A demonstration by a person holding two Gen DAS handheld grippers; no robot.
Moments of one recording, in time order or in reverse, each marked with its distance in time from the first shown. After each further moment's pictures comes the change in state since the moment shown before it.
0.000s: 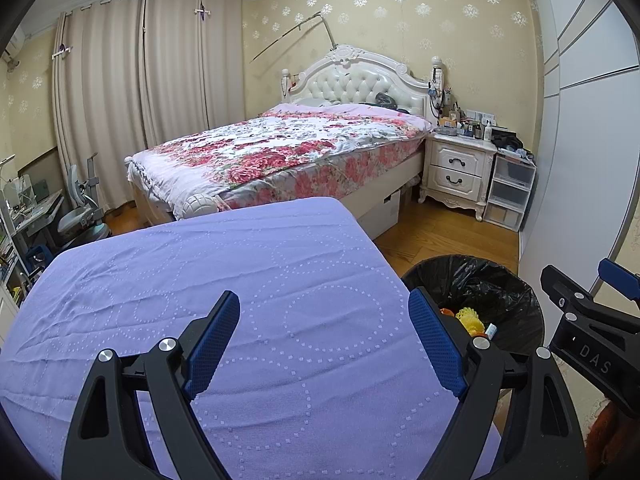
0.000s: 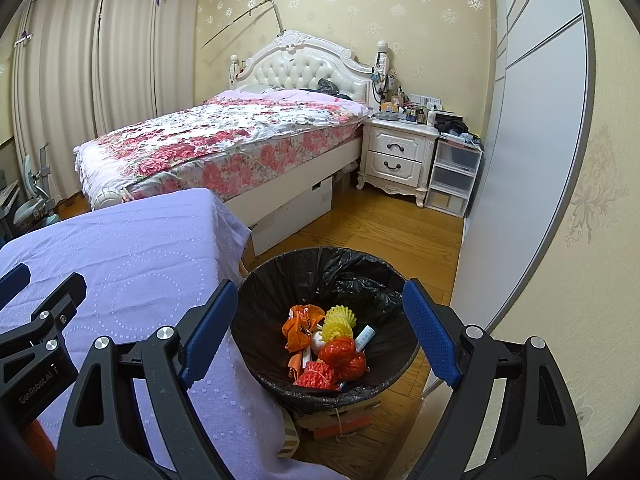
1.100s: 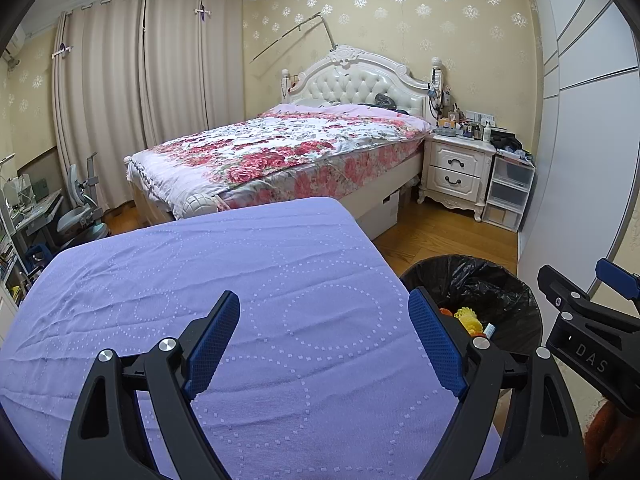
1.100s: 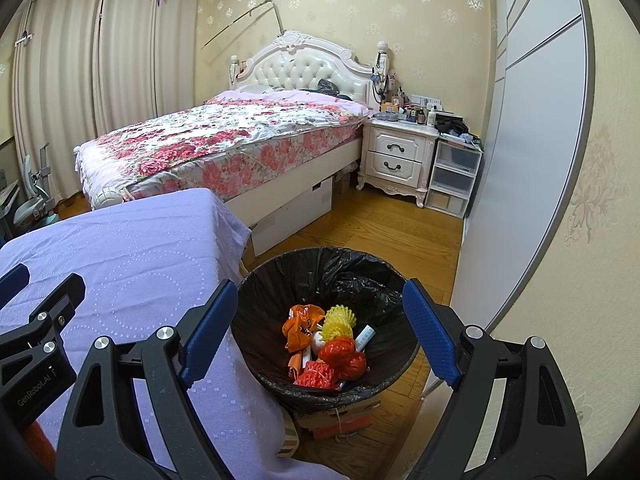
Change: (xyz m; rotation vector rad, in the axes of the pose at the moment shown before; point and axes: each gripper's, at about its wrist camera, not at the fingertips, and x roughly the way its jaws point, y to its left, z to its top) left arm -0.002 0.004 -0.001 -0.001 -0.001 0.000; right arm 0.000 0.000 -0.001 -0.001 -0.001 0.000
